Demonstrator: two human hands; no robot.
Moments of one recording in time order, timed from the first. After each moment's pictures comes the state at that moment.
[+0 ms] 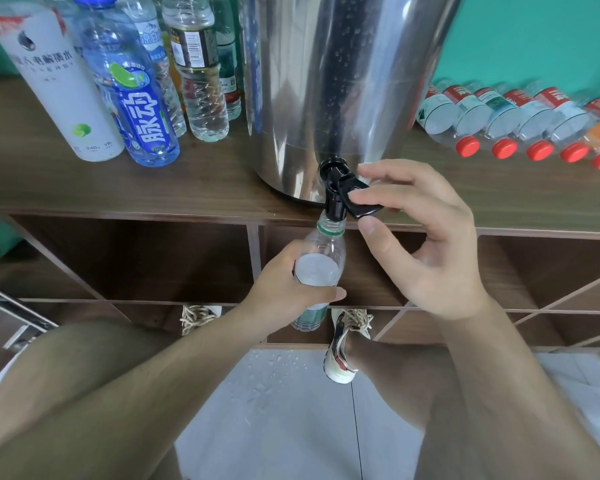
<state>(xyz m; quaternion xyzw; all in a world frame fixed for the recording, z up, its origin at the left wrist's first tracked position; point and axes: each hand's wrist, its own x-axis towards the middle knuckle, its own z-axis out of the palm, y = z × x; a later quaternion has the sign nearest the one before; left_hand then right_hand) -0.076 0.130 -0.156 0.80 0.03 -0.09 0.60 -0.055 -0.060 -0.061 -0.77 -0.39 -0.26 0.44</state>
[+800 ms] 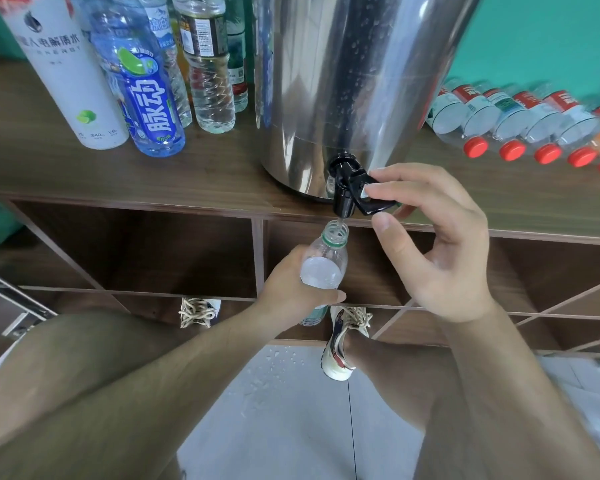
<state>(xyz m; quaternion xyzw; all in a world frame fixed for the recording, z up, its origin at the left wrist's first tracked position) -0.072 0.119 -0.180 0.81 0.07 -0.08 0.58 -0.061 -0.060 -0.063 -0.77 -0.37 -0.26 0.45</state>
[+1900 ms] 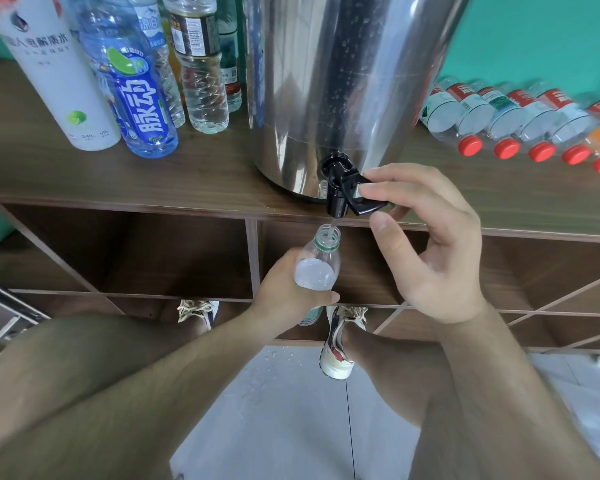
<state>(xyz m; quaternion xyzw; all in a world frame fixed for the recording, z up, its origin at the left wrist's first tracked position) -0.072 0.115 -0.184 0.82 0.07 -0.07 0.57 -0.061 -0.060 -0.063 -0.76 -0.38 -0.26 0.46</state>
